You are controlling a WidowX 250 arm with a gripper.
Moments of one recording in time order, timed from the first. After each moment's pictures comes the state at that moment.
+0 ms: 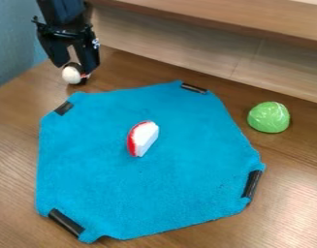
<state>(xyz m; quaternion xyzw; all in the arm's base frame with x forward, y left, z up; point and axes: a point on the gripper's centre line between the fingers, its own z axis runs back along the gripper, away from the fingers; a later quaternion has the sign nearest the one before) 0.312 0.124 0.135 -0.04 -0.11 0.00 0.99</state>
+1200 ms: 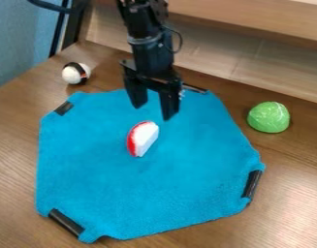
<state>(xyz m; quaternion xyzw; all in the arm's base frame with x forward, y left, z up) 0.340 0.005 0.084 -0.05 -0.08 -0.09 0.99</state>
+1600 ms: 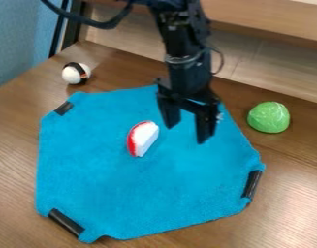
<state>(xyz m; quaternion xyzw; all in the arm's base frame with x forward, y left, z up) 0.330 -0.055 0.080 -0.07 -0.07 -0.12 0.99</state>
